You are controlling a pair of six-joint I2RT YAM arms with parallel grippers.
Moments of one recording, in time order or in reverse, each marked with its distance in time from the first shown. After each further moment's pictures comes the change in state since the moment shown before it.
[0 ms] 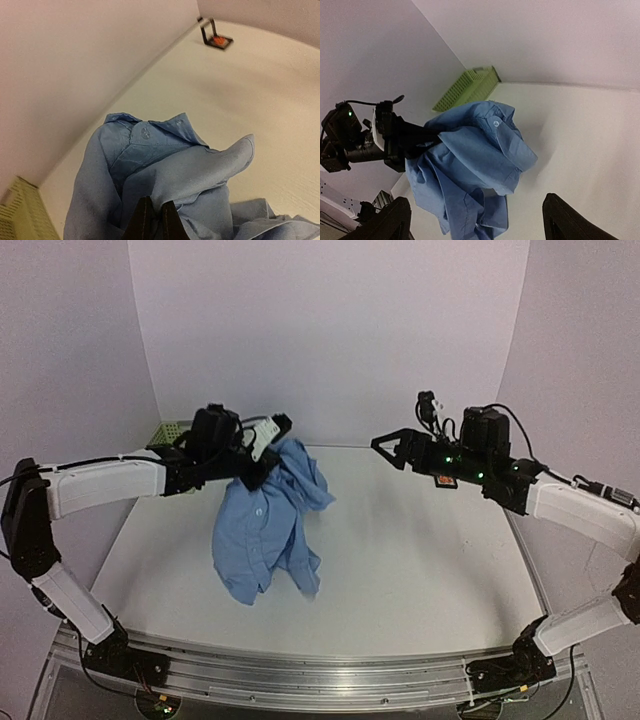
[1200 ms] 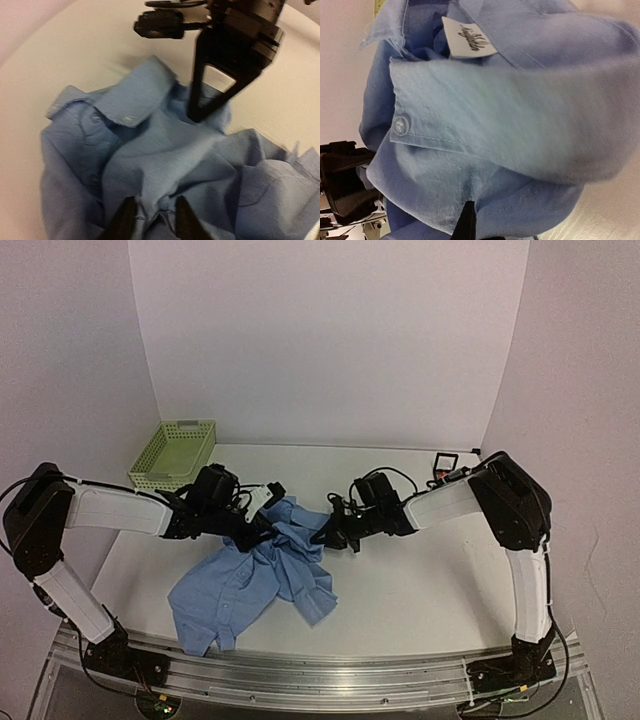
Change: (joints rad) left arm 0.001 0.031 -0.374 0.112 0.204 -0.135; right arm 0.115 0.847 0.220 0.130 -0.367 0.535
